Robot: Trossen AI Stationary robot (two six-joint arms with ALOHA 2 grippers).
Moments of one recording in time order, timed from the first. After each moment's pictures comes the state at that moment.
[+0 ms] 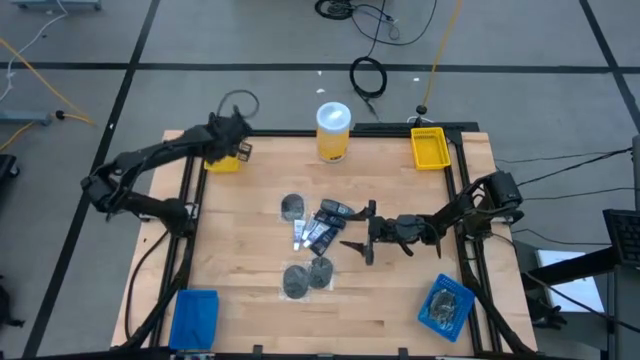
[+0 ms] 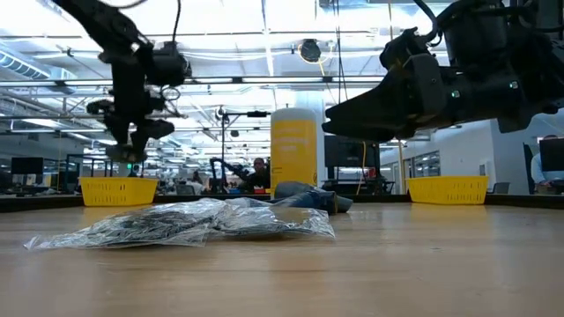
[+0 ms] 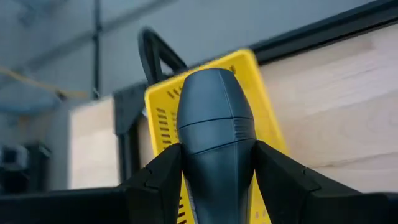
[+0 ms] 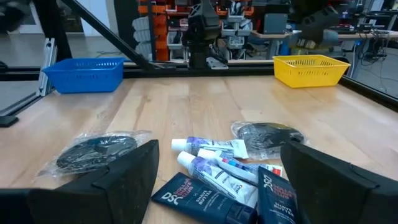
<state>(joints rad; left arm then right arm) 0.82 1.32 0.87 -0.74 -0.54 -0.38 0.19 1.77 0.37 1.32 0.26 0.04</state>
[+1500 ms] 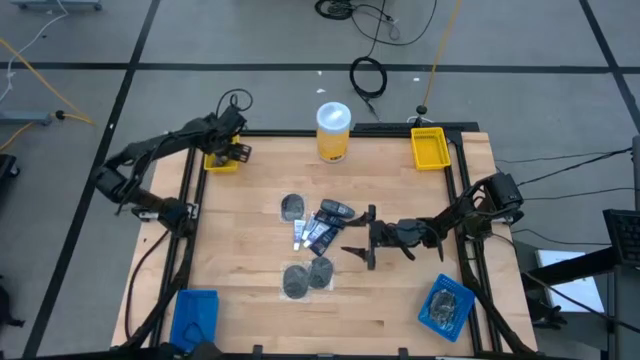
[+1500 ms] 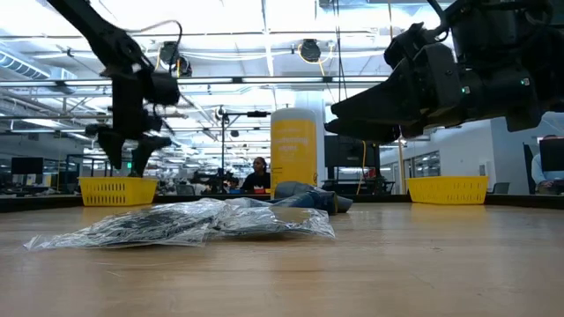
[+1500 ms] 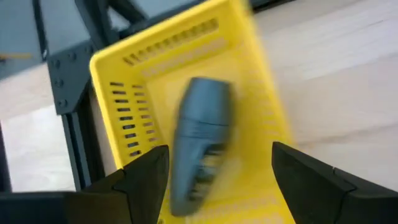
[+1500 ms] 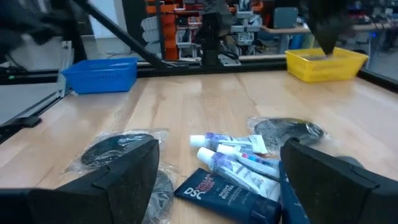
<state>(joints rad) 0.93 1.40 0.87 -0.73 -0.31 -0.30 0.23 1.77 0.37 1.30 0.27 0.09</state>
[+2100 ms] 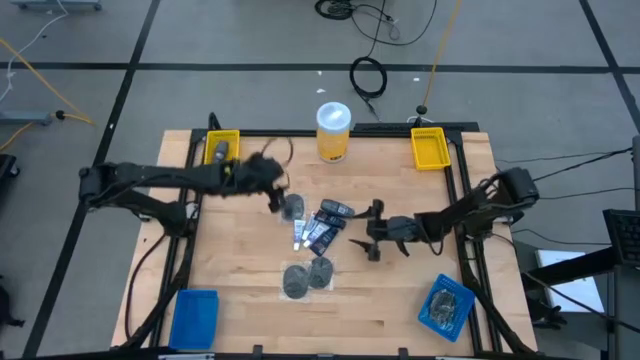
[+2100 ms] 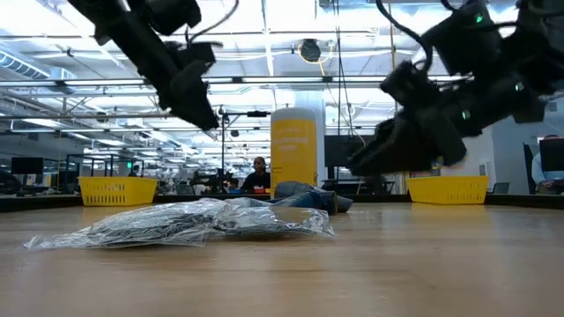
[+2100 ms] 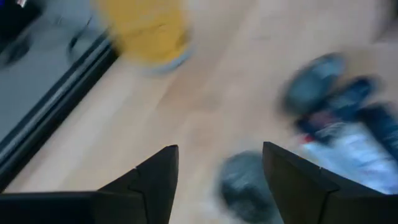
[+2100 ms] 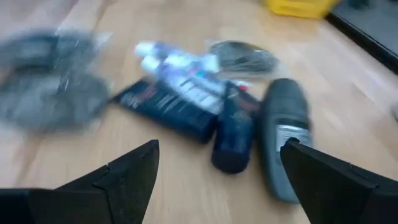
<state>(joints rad) 0.19 1.26 0.77 -0.23 -0.26 -0.11 0.18 1.61 0.37 0.81 0.34 0.02</state>
